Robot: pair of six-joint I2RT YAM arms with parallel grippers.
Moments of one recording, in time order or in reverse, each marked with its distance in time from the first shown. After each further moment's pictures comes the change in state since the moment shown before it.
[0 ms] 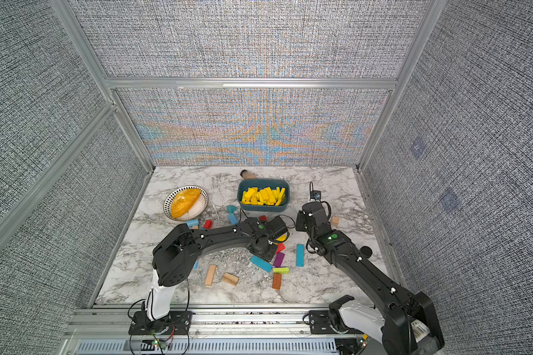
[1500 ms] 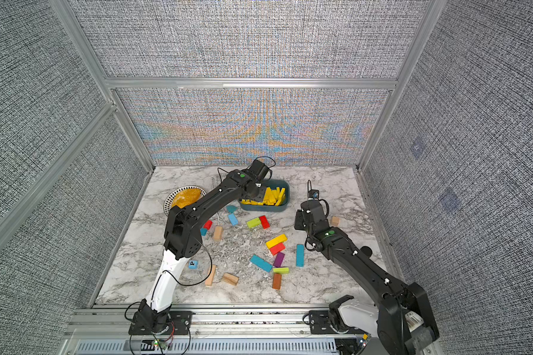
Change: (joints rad) left arm 0.354 0.280 0.689 -0.093 -0.154 0.201; right arm -0.016 0.070 0.017 0.021 -0.037 0.007
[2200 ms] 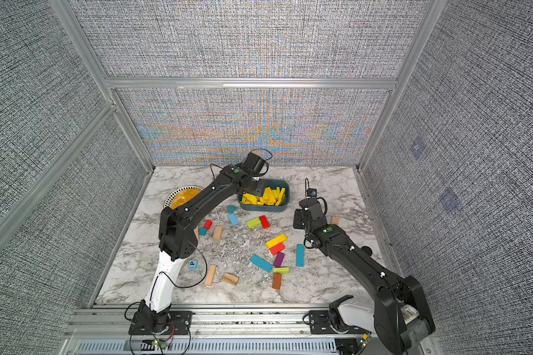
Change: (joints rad) left arm 0.013 -0.138 -0.022 0.017 0.054 0.030; right arm -0.003 0.060 0.027 0.000 -0.034 -0.017
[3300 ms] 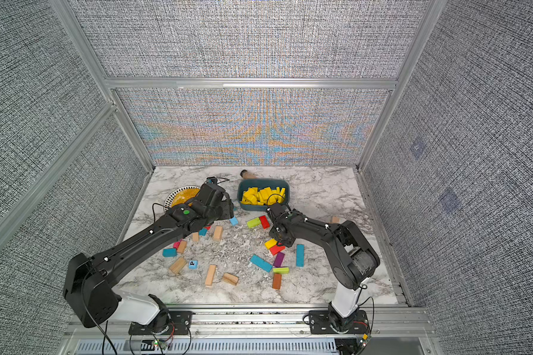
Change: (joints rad) left arm 0.000 -0.785 -1.017 0.384 -0.115 -0.351; right arm 0.178 0.529 0.270 -0.305 -0.105 0.774
